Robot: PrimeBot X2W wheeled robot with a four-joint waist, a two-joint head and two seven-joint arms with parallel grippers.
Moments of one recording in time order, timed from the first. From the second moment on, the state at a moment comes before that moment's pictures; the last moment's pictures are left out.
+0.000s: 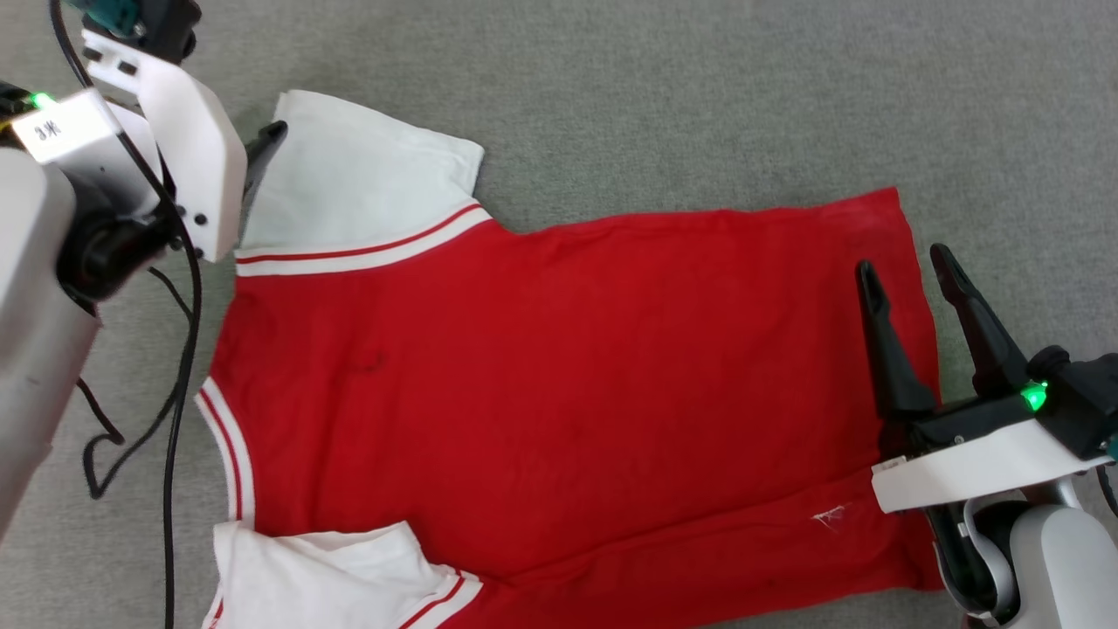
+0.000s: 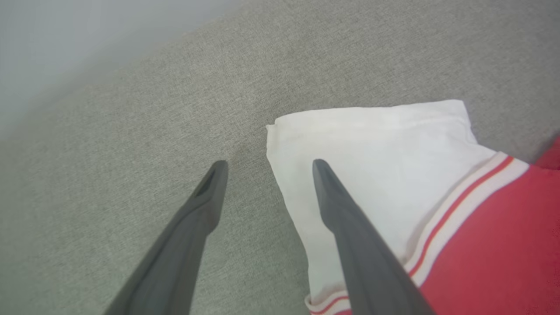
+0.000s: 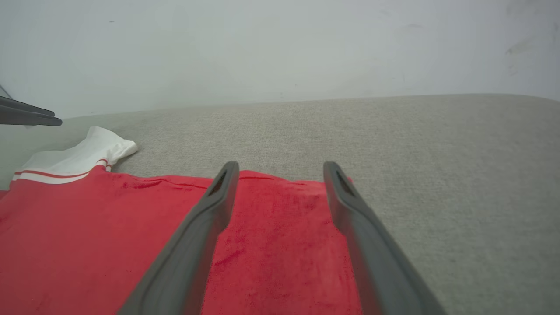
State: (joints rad) left arm -1.00 0.65 -0.61 0.41 -0.71 -0.13 0.58; right arm -0.19 -0.12 0.06 -0.06 0.26 0.13 -0.13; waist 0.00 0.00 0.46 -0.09
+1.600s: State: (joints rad) left arm -0.93 0.69 -0.76 0.24 -0.85 -0.09 0.44; right arm -0.31 -0.39 0.00 -0.03 0.27 0.13 0.64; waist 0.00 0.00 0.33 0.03
